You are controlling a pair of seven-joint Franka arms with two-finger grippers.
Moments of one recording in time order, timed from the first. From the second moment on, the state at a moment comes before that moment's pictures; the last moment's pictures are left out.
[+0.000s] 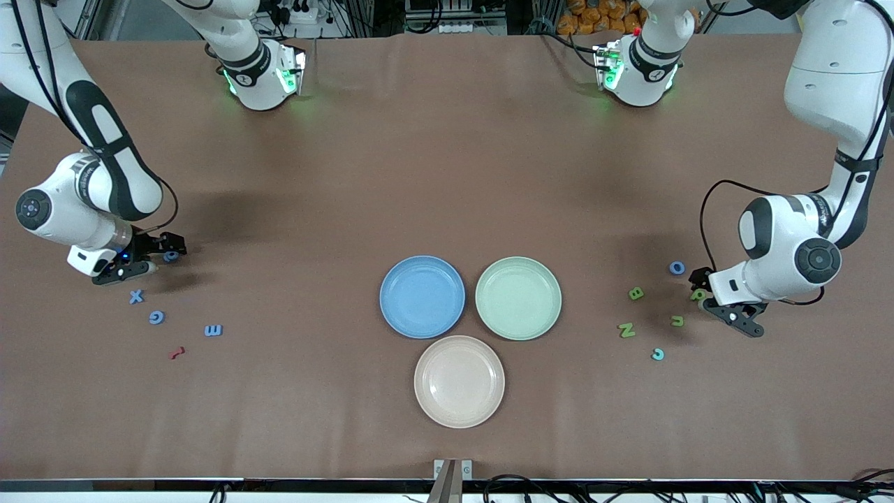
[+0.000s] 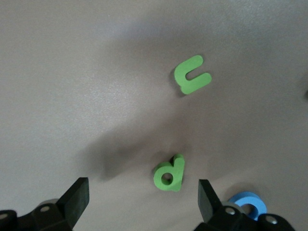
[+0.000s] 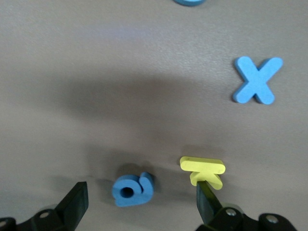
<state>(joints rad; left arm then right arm) 0.14 0.60 -0.05 -1.88 0.15 2.42 0.58 -0.33 0.45 -0.02 -2.19 -0.01 2.55 -0.61</state>
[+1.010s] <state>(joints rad) 0.14 0.59 -0.05 -1.91 0.15 2.47 0.57 -0.35 0.43 -0.01 -2.18 -0.01 2.57 -0.74</state>
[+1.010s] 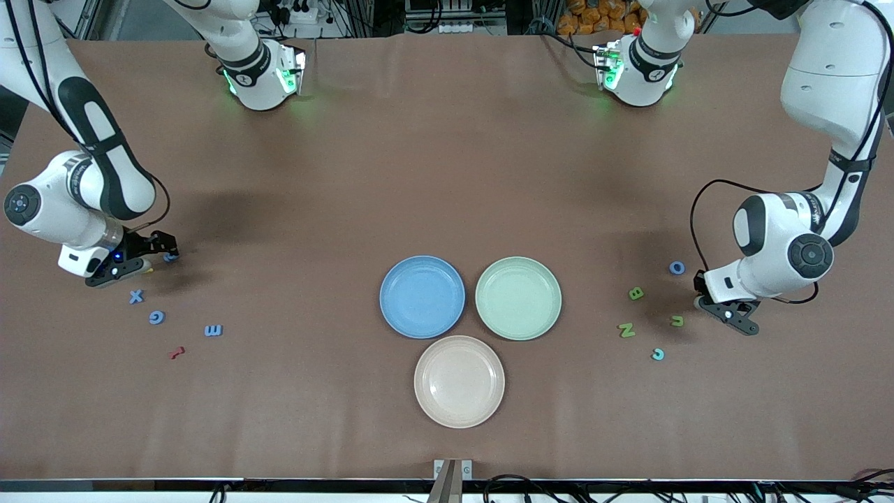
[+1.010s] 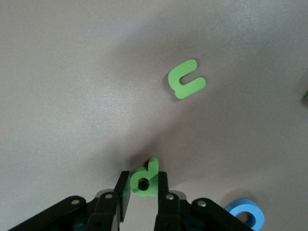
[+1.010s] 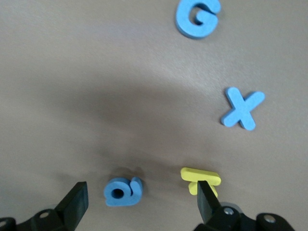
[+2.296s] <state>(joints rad) 0.13 0.58 -0.05 -1.94 0.15 2.53 0.52 -0.33 0.41 0.00 -2.31 -0.01 2.74 -0.77</state>
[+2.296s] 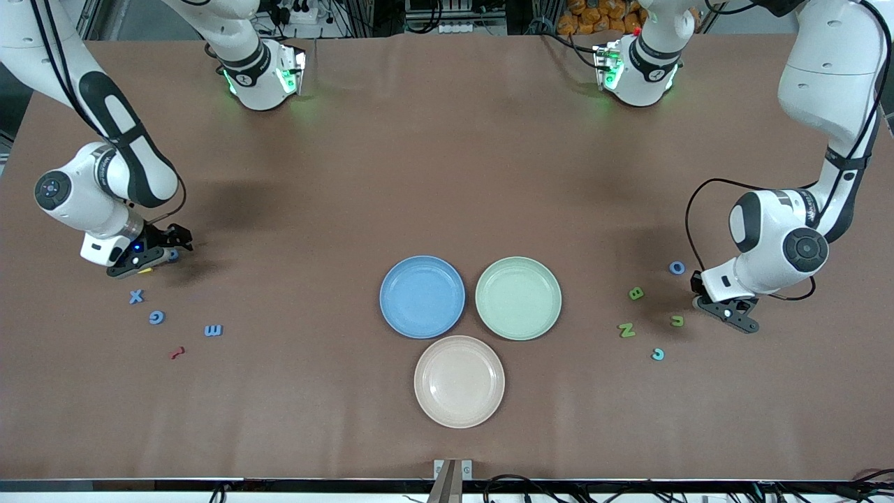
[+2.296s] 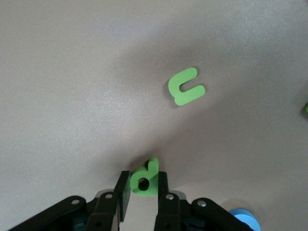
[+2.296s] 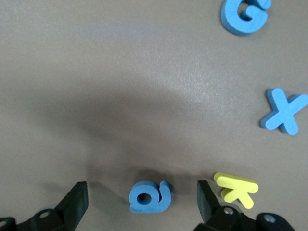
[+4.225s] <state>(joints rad) 0.13 0.58 -0.13 -1.74 0.13 2.30 0.27 -0.35 0.39 -0.01 -2.32 -0.01 2.75 -0.90</state>
